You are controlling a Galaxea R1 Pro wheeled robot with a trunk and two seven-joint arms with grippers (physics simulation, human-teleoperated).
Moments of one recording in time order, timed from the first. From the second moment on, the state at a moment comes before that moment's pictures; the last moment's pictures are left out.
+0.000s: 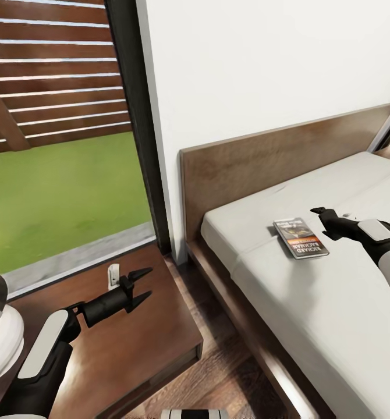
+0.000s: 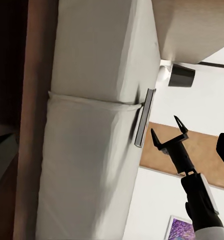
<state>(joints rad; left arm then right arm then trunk) -0.40 0.08 0.11 -1.35 1.58 0.94 0.13 -1.35 -0.43 -0.03 -0.19 -1.01 0.47 0.03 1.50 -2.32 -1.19</state>
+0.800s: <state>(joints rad) -0.40 0.09 0.11 -1.35 1.58 0.94 0.13 -1.35 -0.44 -0.03 -0.26 -1.01 0.49 0.02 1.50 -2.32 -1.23</state>
